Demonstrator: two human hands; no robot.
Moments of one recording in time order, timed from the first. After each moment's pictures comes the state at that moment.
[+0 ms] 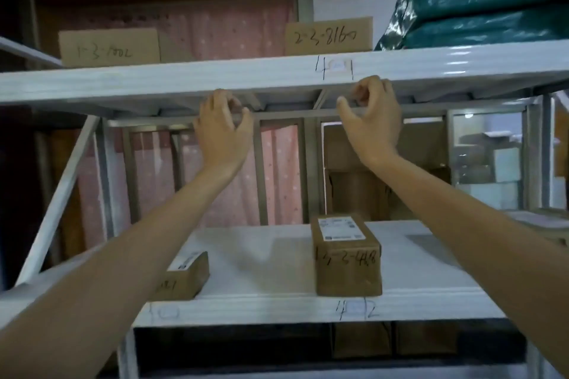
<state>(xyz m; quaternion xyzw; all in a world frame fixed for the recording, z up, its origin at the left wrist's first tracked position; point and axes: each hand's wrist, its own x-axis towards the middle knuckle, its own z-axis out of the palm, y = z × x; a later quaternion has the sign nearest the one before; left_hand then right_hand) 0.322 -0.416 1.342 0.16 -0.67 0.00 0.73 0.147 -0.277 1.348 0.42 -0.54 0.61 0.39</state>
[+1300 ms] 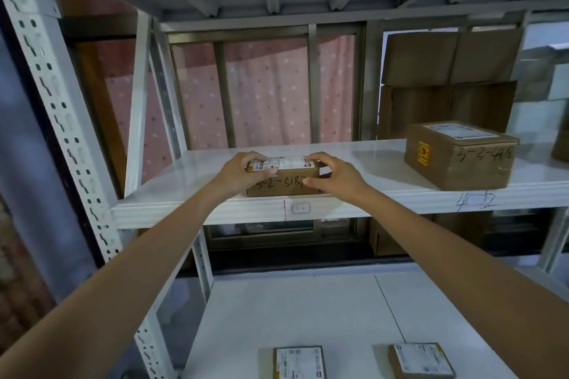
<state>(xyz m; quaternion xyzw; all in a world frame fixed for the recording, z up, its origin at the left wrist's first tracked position) 0.518 -0.612 1.142 0.26 -0.88 -0.27 0.28 0.327 -0.461 1.119 0.56 -0.72 0.40 -0.02</state>
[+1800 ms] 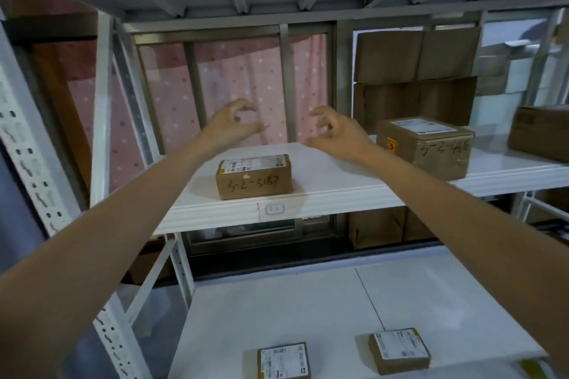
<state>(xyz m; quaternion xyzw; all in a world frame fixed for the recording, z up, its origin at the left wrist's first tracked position) 0.484 -0.583 1.223 0.20 -0.89 -0.24 0.33 0.305 -0.411 1.193 0.55 -0.73 0.41 0.06</state>
